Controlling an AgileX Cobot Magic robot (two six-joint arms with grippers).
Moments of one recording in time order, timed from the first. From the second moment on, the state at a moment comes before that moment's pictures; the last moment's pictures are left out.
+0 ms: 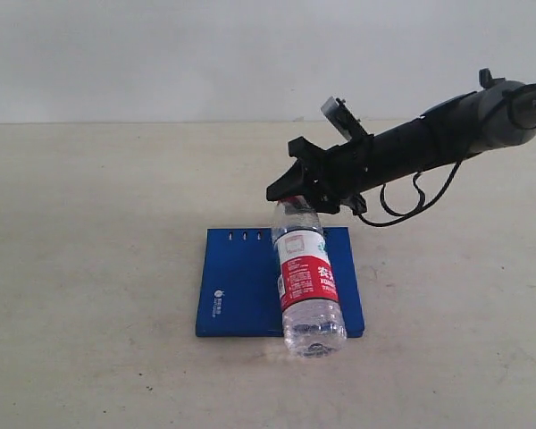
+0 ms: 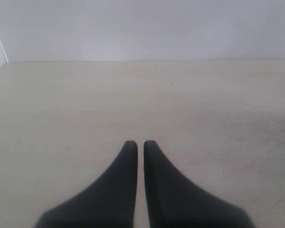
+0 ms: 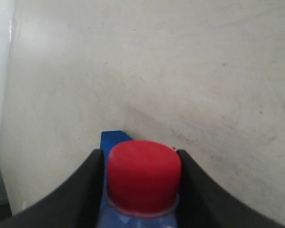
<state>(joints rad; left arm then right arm) 0.05 0.00 0.00 0.07 0.31 -0.06 0.21 2.31 -1.54 1.32 0.96 -0.86</state>
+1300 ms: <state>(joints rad) 0.05 0.00 0.00 0.07 0.31 -0.06 -0.06 2.10 -1.74 1.04 0.84 -1.45</state>
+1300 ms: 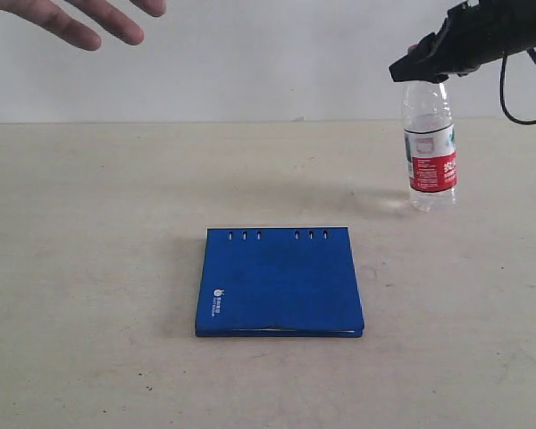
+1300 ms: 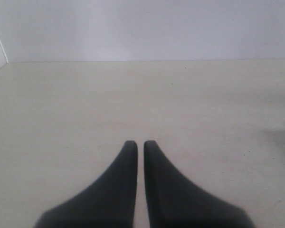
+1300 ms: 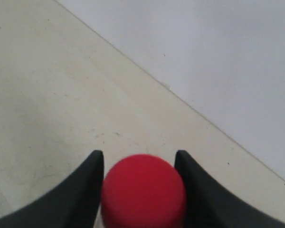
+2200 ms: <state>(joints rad) 0.05 0.00 0.00 0.18 0.31 -0.03 0.26 1.71 -1.72 0.70 1.22 -0.91</state>
